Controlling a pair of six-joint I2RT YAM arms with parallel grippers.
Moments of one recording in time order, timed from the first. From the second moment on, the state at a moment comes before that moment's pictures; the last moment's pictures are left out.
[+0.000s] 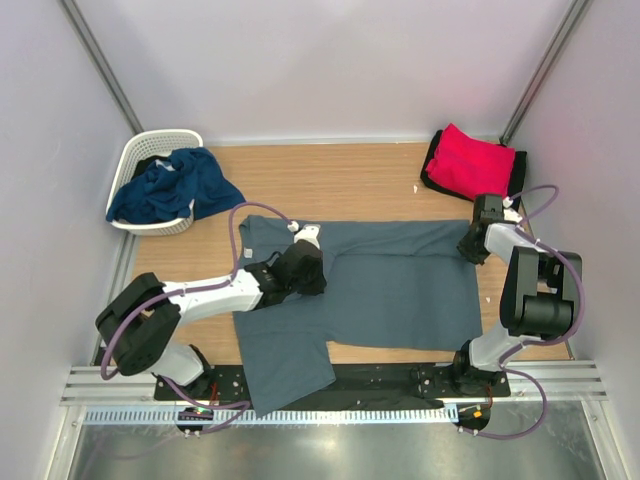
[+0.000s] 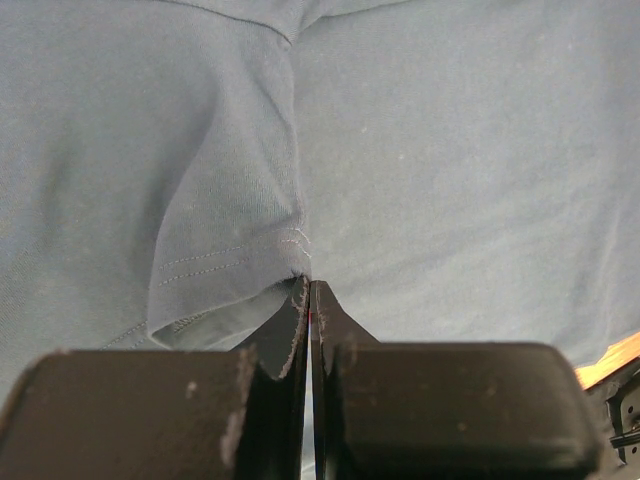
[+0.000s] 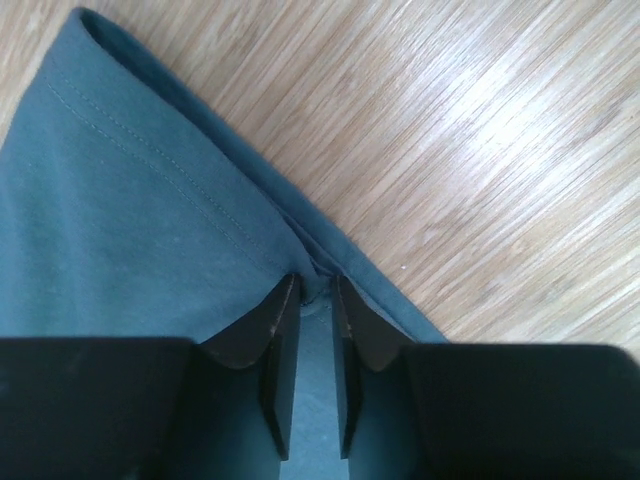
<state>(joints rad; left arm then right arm) -0.90 1.48 0.77 -0.05 -0.16 -0.68 -0.17 1.60 0.87 -0.36 0.25 0.65</state>
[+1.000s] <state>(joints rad) -0.90 1.50 0.78 -0.05 -0.16 -0.67 -0.17 1.60 0.95 -0.45 0.35 0.59</state>
